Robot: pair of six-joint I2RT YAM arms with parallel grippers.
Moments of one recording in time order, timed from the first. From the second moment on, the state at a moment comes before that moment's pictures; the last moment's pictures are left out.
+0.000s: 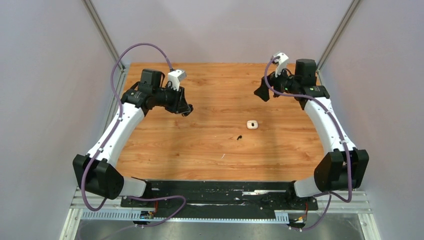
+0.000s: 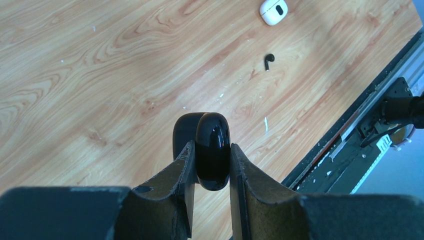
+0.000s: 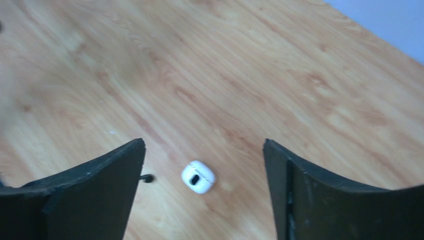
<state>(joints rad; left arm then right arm) -0.28 1.36 1.32 -0.74 0.56 0.03 0.15 1.47 1.37 -0.46 -0.56 -0.30</state>
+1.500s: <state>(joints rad) -0.24 1.41 1.37 -0.82 0.51 0.10 0.31 1.69 0.85 -0.26 -0.79 -1.13</state>
